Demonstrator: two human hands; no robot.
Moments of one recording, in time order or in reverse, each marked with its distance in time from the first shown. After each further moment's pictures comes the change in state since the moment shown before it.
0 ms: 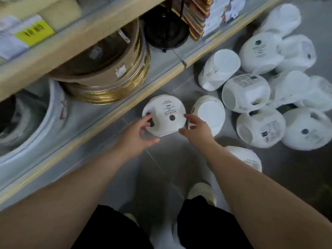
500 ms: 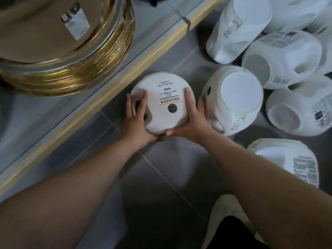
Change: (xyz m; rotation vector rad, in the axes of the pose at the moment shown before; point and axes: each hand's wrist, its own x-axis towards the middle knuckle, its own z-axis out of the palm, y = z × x) left_hand 0.156 -0.113 0.075 0.248 0.089 0.148; right_hand 0.129 0.089 0.090 -0.072 -0.007 -0.177
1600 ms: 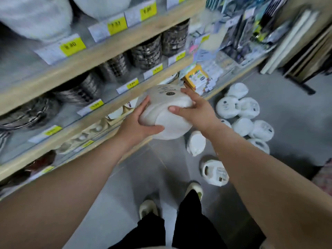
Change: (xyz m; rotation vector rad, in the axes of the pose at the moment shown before) left_hand -0.374 0.359 -0.440 -0.633 0.103 0.057; right_hand -0.383 -0.470 -0.299 0.455 -0.028 -0.229
